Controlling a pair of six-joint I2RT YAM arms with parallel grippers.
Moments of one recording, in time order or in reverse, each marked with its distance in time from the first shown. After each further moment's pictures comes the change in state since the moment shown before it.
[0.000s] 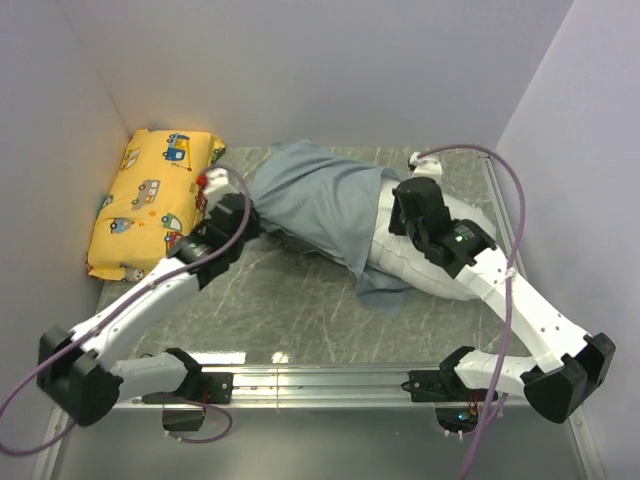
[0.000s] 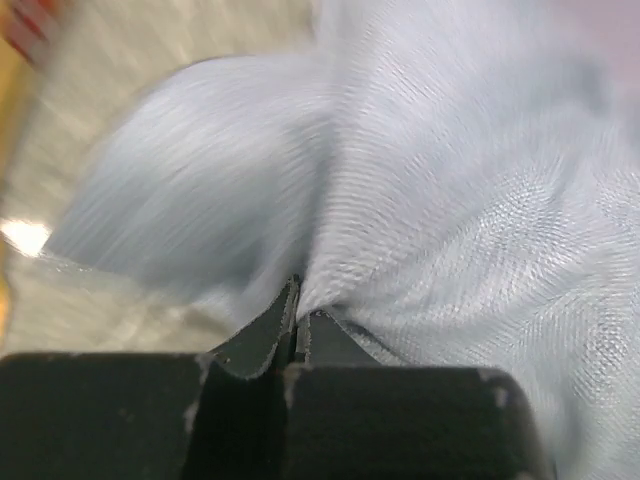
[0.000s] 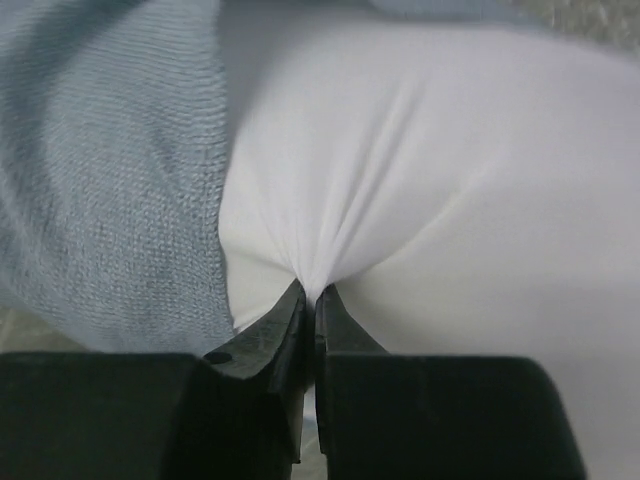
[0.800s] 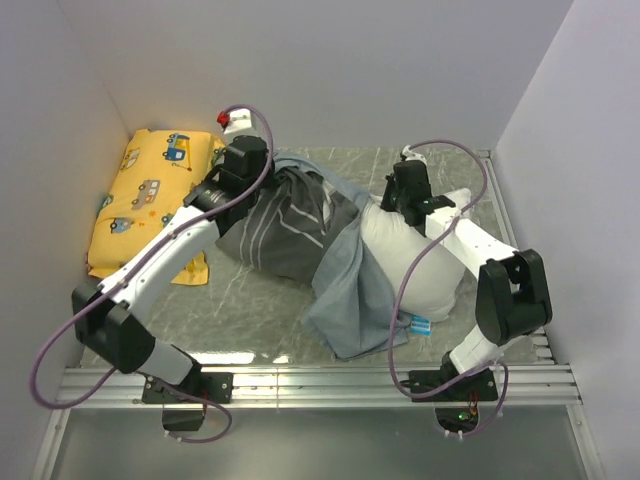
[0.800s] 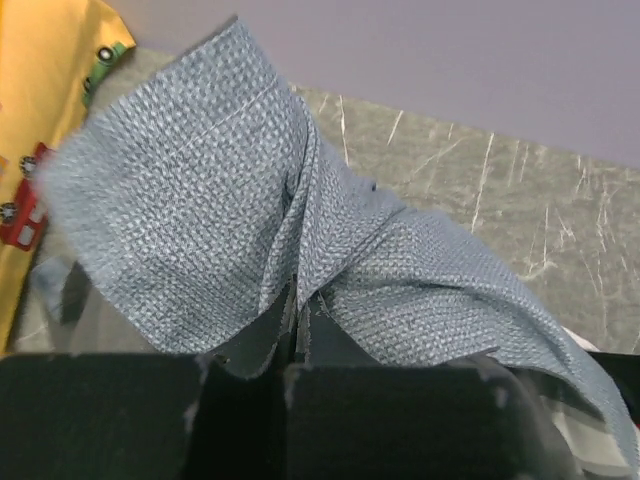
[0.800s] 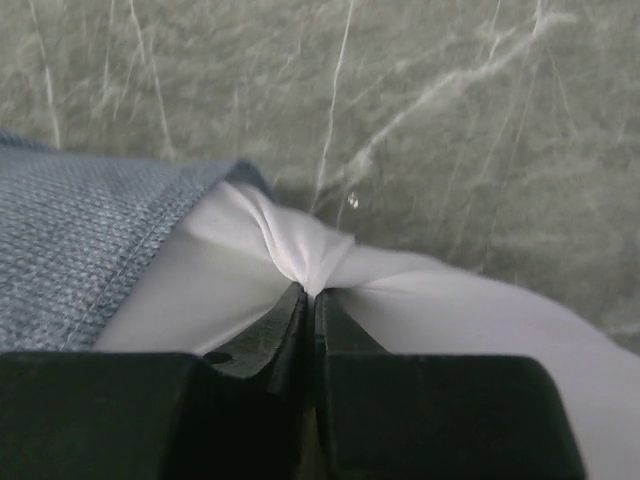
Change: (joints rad) left arm 0.061 0.255 0.481 -0.053 -0.012 0.273; right arm -0.259 0.443 -0.010 0.360 -0.328 0.016
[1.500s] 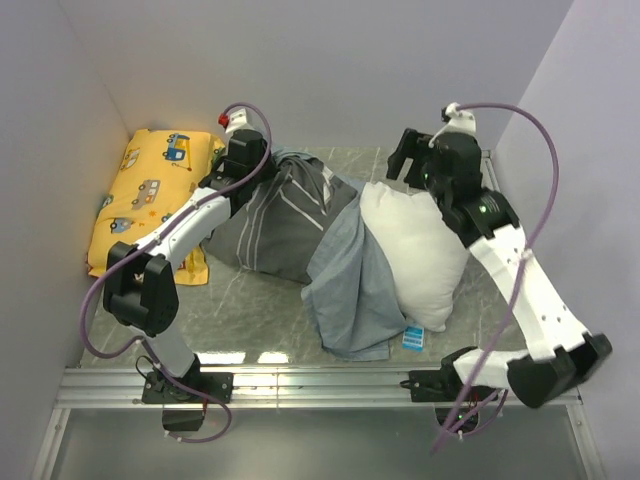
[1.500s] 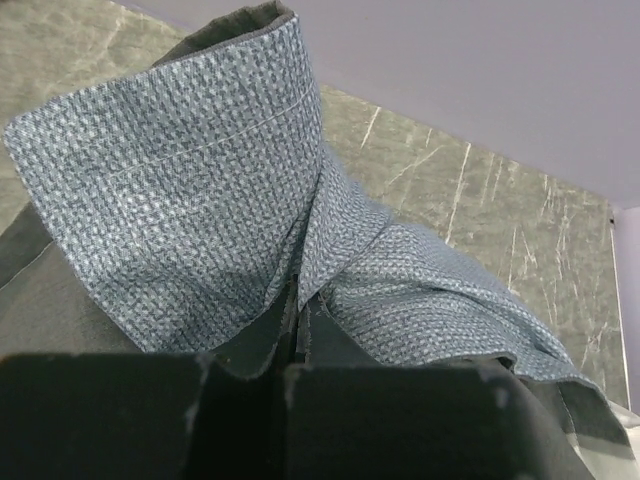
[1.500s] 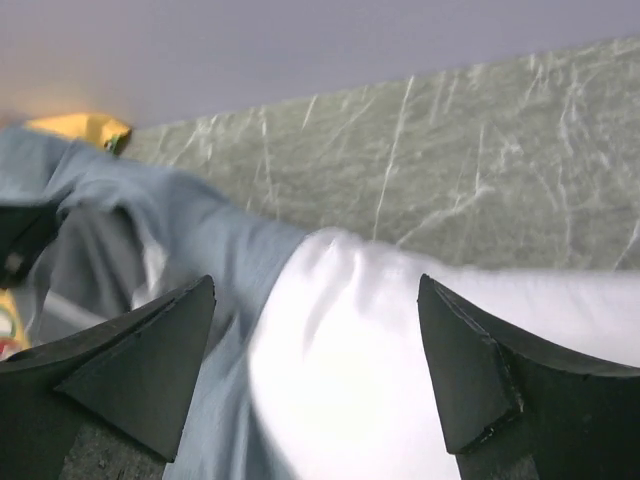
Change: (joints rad) left arm 0.150 0.252 -0.005 0.223 0.248 -0.137; right arm 0.056 -0.315 0.314 -0.275 0.150 -0.032
